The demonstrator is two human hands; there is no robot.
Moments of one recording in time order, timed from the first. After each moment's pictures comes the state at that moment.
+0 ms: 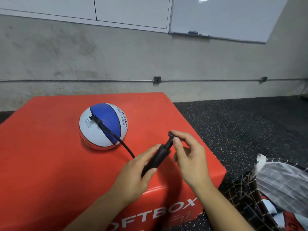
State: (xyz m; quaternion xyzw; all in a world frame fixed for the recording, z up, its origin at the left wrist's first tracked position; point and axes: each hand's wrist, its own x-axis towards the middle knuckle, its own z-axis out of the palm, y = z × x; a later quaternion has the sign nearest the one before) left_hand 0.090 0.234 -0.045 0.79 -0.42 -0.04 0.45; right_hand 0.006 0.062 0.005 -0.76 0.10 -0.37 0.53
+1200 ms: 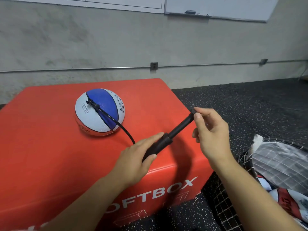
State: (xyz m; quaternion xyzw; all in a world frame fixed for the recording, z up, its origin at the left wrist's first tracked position) left_hand 0.083 0.233 -0.038 0.82 -0.46 -0.01 0.35; right_hand -0.019 0.018 0.022 -0.72 0.14 -0.42 0.53
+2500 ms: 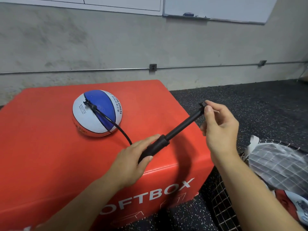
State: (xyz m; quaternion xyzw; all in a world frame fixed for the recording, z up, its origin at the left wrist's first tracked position) left_hand 0.080 0.232 -0.036 0.81 -0.46 -0.02 0.35; right_hand -0.022 -0.003 0.031 -0.65 0.16 -0.49 0.56
